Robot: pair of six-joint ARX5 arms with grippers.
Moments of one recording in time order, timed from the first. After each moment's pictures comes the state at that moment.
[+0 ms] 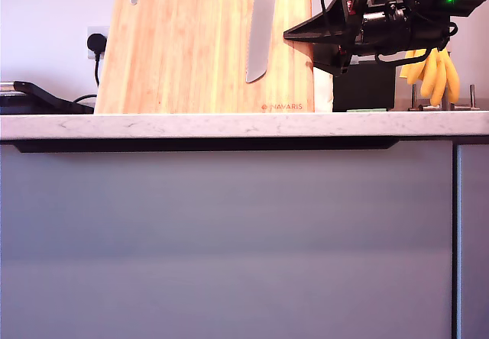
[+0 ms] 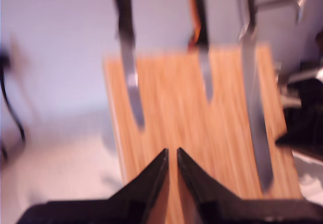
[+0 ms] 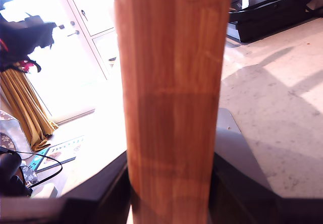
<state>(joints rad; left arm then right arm) -0.02 0.84 0.74 0.30 0.57 -0.08 0.14 1.92 1.52 0.00 -1.34 -0.14</state>
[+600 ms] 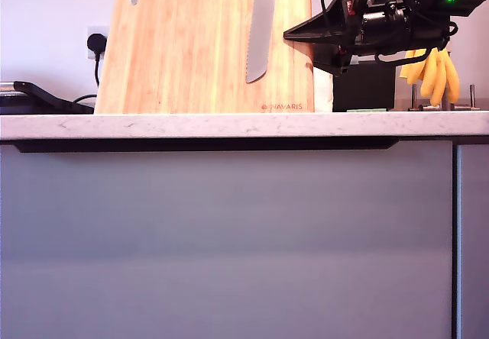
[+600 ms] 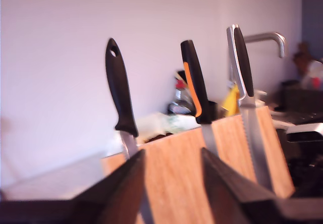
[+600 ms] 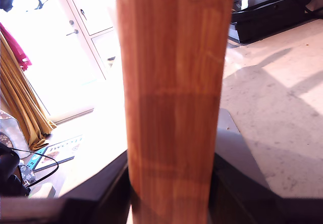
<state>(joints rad) -0.02 1.20 1.29 0.09 0.71 -0.07 0.14 1.92 1.52 0.00 -1.33 -0.15</state>
